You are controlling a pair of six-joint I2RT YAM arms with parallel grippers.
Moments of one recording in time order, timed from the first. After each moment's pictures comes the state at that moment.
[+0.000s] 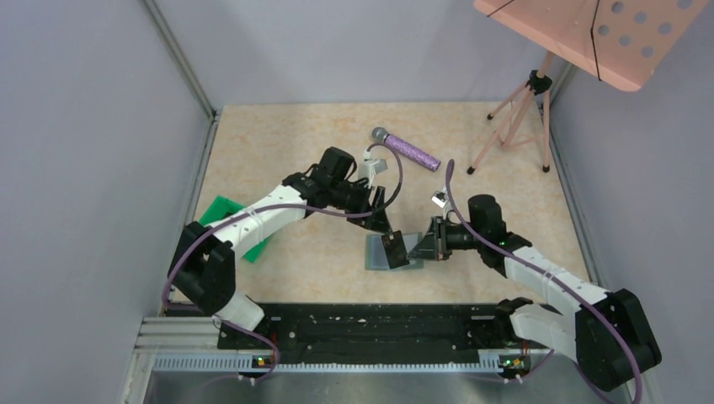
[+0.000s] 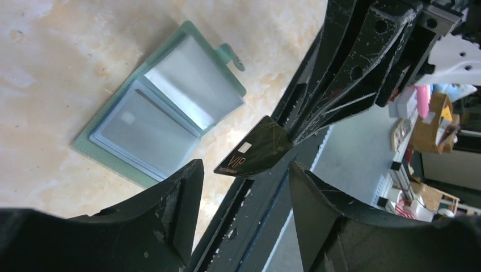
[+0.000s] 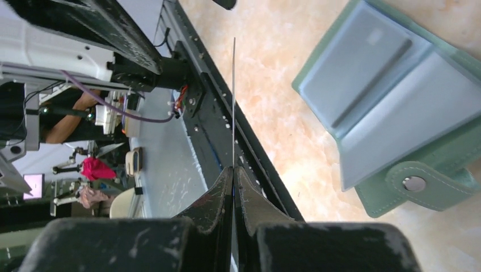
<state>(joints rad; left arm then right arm) -0.65 1.54 1.15 -0.43 0.70 -0.33 0.41 1.06 0.43 0.03 -0.89 0.57</state>
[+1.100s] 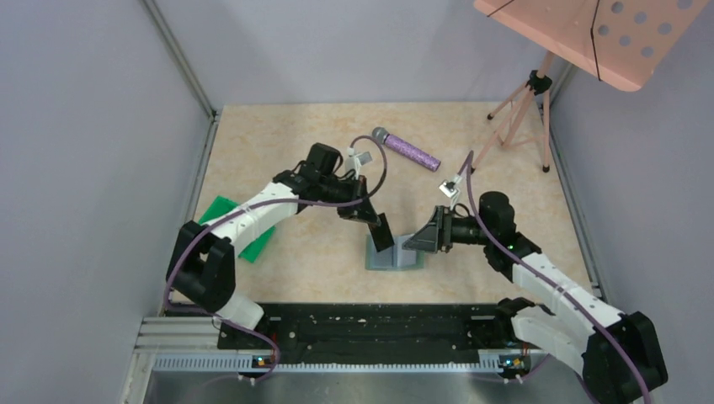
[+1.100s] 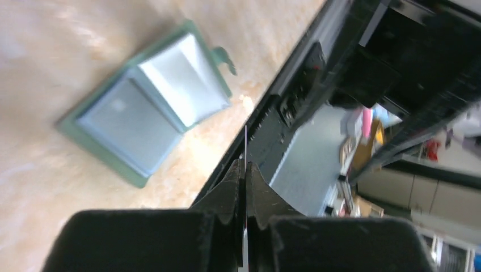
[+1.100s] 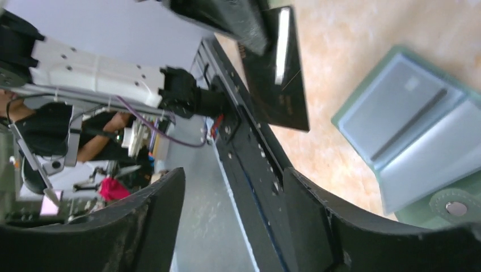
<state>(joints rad) -0.57 1.57 1.14 -0.40 0.84 -0.46 0.41 0.97 0.44 0.13 -0.92 0.73</state>
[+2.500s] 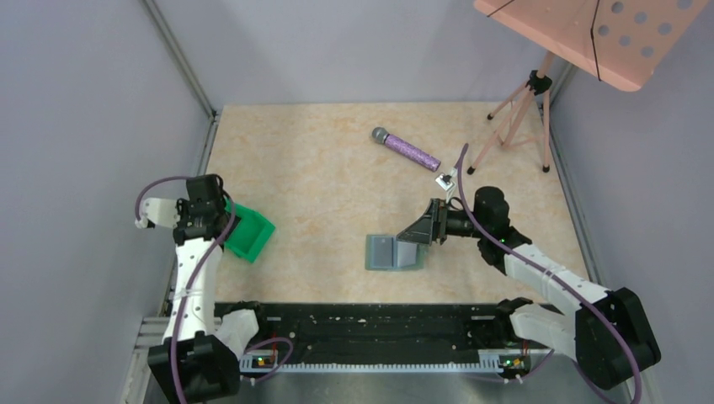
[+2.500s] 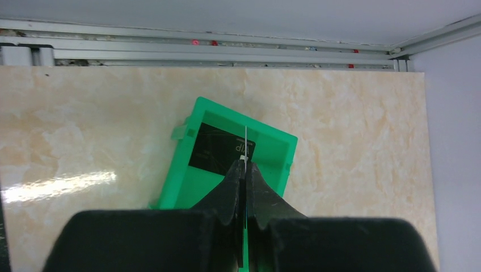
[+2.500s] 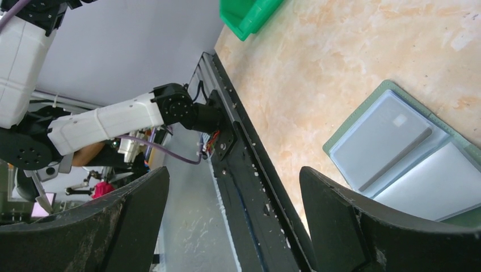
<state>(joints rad) 0.20 0.96 0.84 -0.68 -0.70 -1.20 0.41 1.06 0.45 0.34 -0.89 0.78</state>
